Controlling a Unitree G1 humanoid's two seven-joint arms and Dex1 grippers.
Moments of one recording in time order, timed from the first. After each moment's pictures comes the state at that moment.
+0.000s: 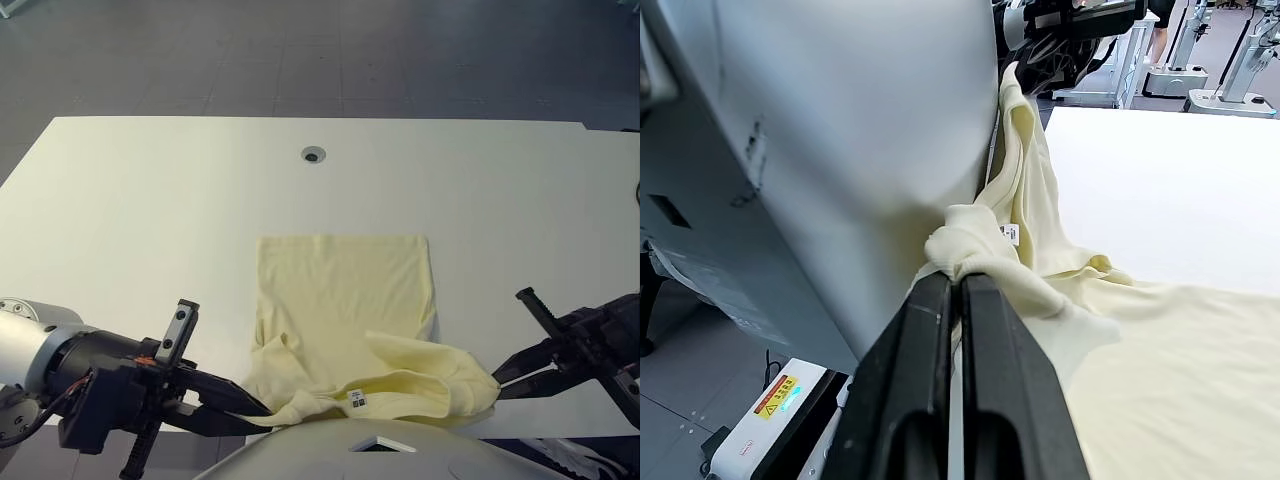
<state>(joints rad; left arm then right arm) 0.44 1.06 0.41 -0.82 -1.08 0.10 -1.43 0.26 -1.15 -0.38 -0.61 1.08 0.36 1.61</state>
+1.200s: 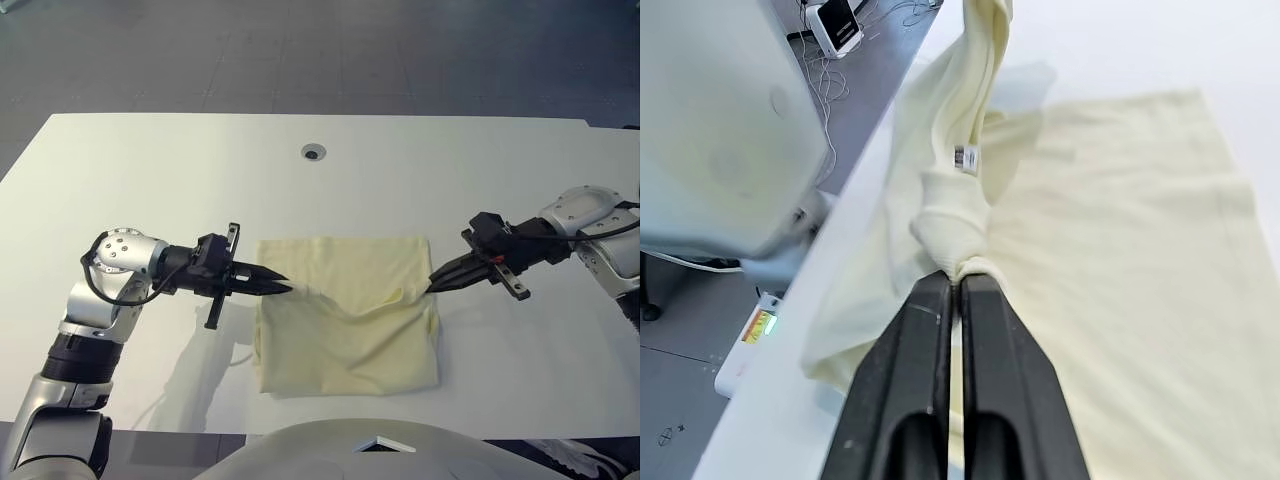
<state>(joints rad) -0.23 0.72 -0.11 0.00 -0.56 0.05 -1.54 -0.56 -1.03 0.48 0.17 0.61 0.23 1.61</state>
